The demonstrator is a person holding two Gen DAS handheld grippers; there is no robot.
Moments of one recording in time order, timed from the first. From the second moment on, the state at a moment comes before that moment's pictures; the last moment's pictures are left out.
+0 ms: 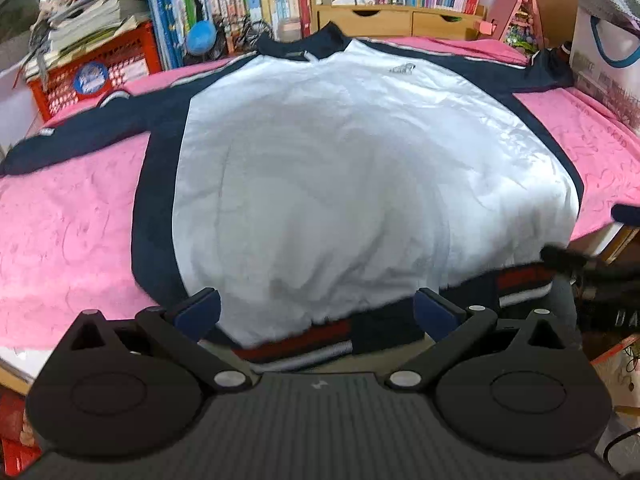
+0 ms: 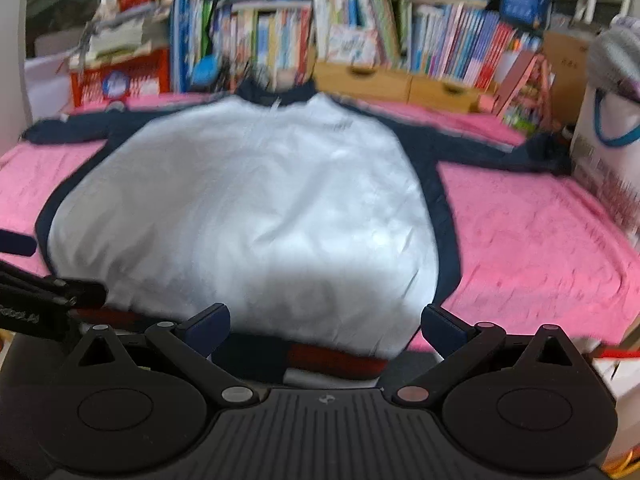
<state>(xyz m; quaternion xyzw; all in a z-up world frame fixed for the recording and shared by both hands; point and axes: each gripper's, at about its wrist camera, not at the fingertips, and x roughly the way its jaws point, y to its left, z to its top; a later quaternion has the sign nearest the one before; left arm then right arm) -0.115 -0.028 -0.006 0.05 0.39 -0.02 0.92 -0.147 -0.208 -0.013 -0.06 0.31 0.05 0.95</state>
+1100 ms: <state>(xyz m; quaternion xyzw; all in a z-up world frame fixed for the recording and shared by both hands) 0.083 0.035 -0.026 0.01 0.35 -0.01 0.94 0.275 -0.488 -0.016 0.09 0.27 -0.29 0.91</state>
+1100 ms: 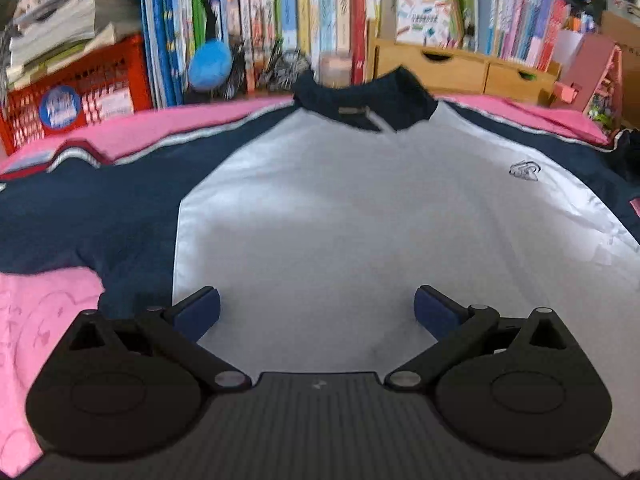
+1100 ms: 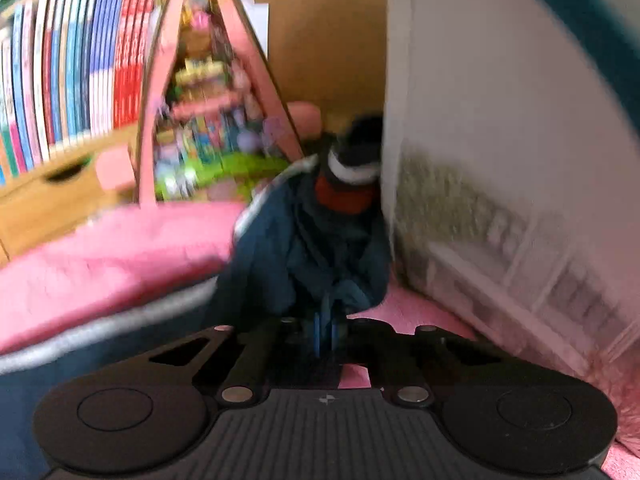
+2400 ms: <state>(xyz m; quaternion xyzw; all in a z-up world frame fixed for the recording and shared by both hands) 0.082 0.039 -0.026 -0.01 0.33 -0.02 0.94 0.178 -0.125 0.045 0.04 0.27 0.37 0.89</state>
